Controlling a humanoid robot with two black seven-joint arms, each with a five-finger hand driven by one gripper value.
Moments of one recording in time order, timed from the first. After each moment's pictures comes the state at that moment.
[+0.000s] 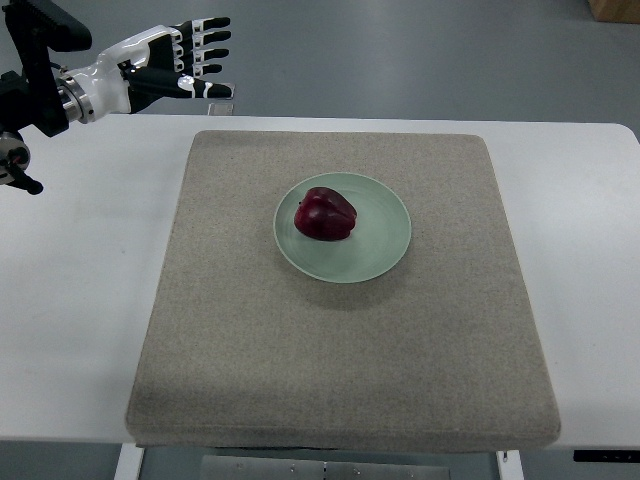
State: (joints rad) left arm -1.02 0.69 -0.45 -1.01 0.25 -0.34 -0.14; right arm -0.03 0.00 -0.02 0.12 0.01 0.08 -0.05
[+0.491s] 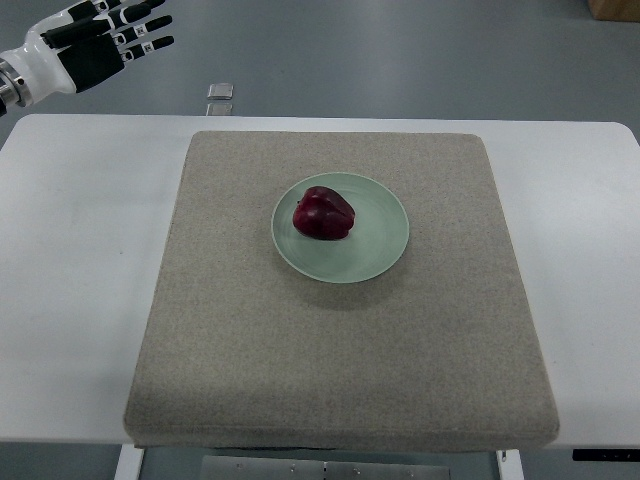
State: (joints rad) left arm -0.99 0.76 -0.50 -0.89 -0.30 -0.49 0.05; right arm -0.03 0.00 -0.02 0.12 0.01 0.08 -0.05
